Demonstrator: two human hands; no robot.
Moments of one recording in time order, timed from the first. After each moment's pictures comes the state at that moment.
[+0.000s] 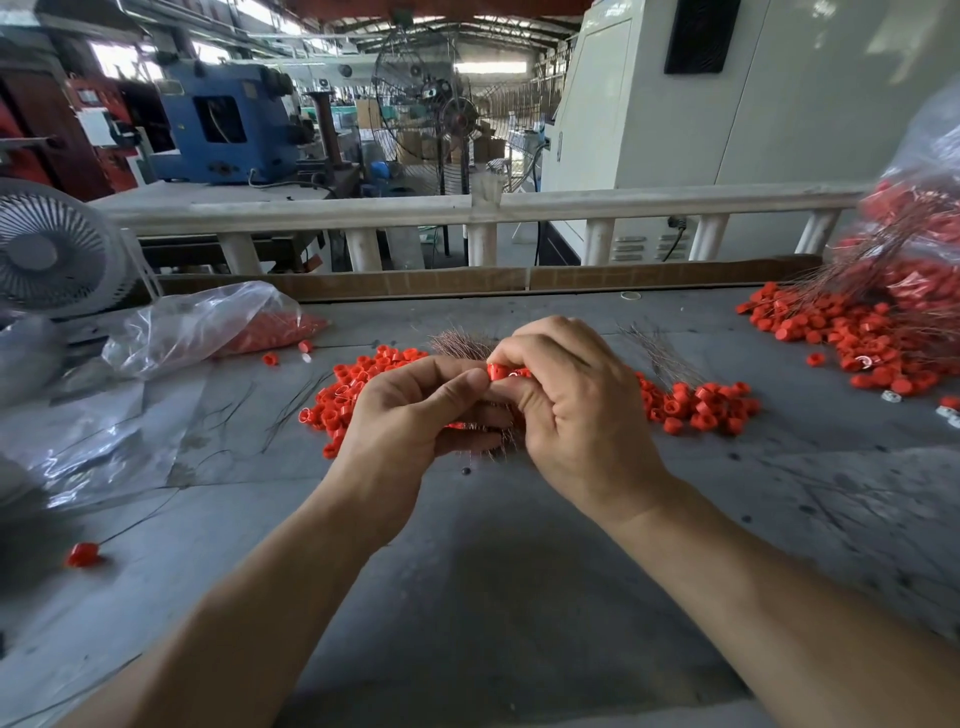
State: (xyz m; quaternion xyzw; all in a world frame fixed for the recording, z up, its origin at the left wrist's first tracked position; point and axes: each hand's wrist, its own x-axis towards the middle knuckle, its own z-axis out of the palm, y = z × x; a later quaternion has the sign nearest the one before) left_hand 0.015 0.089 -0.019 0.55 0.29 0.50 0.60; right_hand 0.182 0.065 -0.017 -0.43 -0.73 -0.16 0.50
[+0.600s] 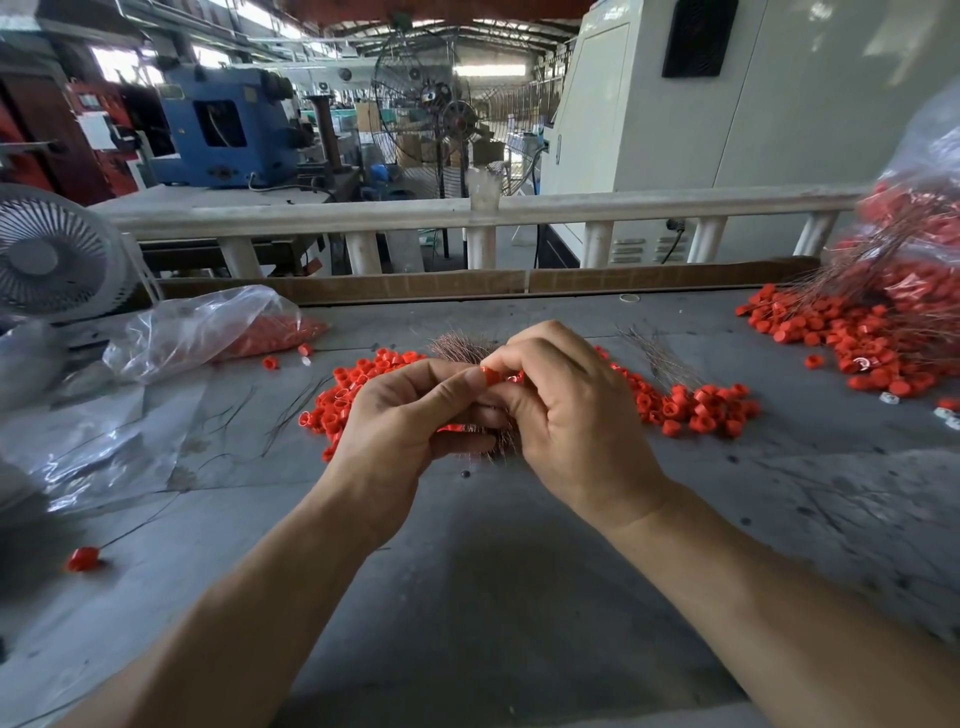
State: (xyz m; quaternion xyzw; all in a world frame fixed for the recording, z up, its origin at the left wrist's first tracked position) left_hand 0.014 0.091 -0.019 0.55 0.29 0.50 0.61; right_hand 0.181 0.066 -0.019 -0.43 -0.74 -0.13 0.50
